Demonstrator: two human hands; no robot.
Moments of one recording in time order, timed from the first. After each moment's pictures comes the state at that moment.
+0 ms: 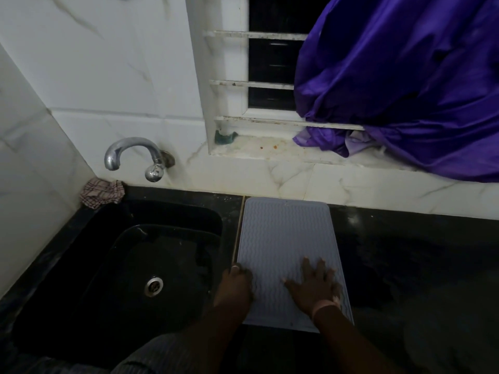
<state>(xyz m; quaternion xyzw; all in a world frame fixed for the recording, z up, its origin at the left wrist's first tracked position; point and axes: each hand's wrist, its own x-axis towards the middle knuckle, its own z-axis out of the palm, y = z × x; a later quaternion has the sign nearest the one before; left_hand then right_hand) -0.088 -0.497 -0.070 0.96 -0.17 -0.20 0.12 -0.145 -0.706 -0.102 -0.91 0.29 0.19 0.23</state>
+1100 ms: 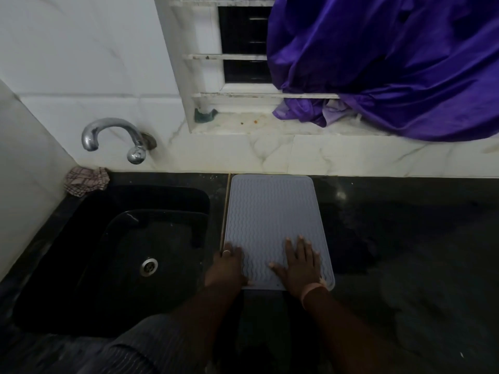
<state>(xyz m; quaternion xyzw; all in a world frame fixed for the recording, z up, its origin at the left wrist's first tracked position) -0.118 -0.492 -0.074 0.95 -0.18 -0.24 0.05 -0.195 -0.689 -0.113 -0.95 0.21 0.15 0.18</state>
